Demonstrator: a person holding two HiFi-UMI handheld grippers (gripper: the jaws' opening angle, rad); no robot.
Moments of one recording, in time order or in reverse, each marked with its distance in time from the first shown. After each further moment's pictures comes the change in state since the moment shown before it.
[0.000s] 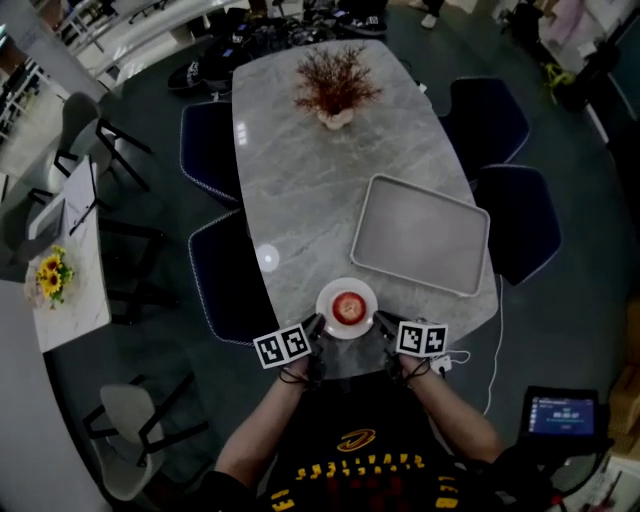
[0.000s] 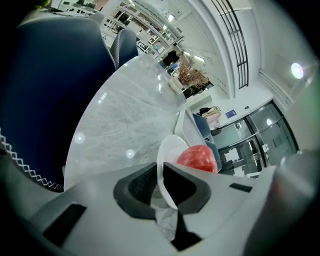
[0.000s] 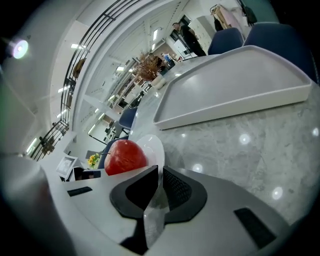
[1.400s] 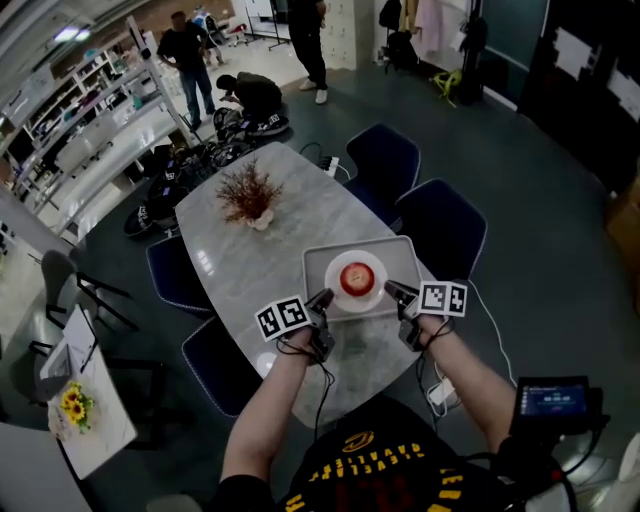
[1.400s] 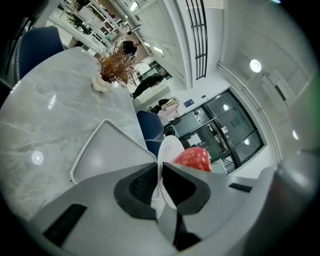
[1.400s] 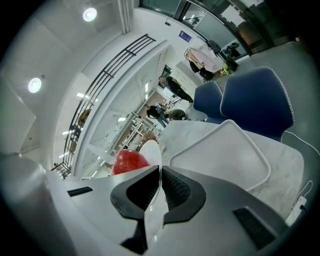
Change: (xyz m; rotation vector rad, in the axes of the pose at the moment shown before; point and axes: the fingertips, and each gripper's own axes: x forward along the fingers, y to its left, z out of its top) left arm 0.041 -0.276 0.084 0.296 0.094 -0.422; right arm -0.197 -0.002 0.188 0.168 -0.550 0.068
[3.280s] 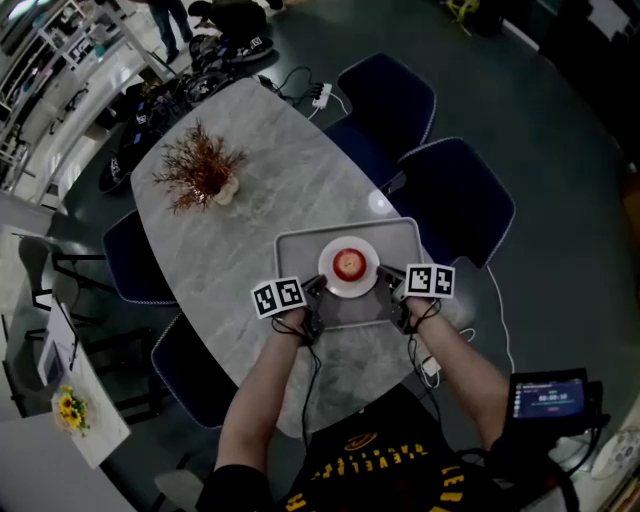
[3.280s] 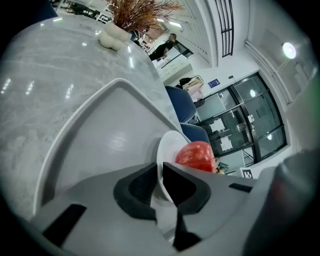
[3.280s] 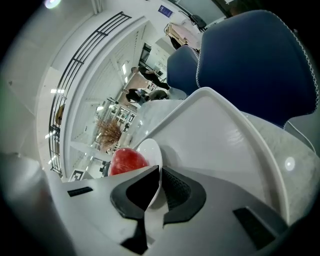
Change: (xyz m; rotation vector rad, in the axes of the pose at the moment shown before) left arm 0.156 0.142 -0.014 -0.088 0.235 0.220; right arm 0.120 -0.182 0.003 0.129 0.230 -0.148
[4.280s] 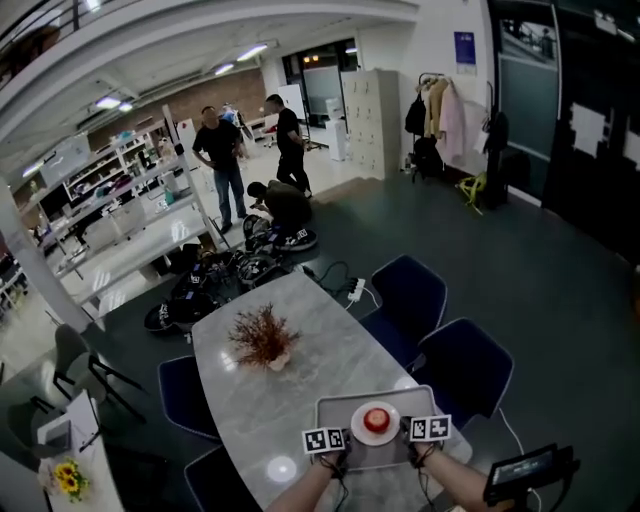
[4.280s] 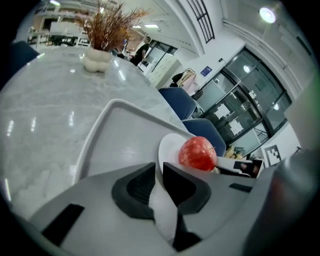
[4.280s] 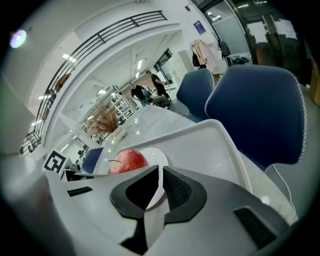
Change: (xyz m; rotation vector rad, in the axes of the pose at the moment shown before) left arm -0.005 0.025 0.006 0.247 -0.031 0.174; right arm 0.001 -0.004 0.016 -0.290 -0.084 -0.190
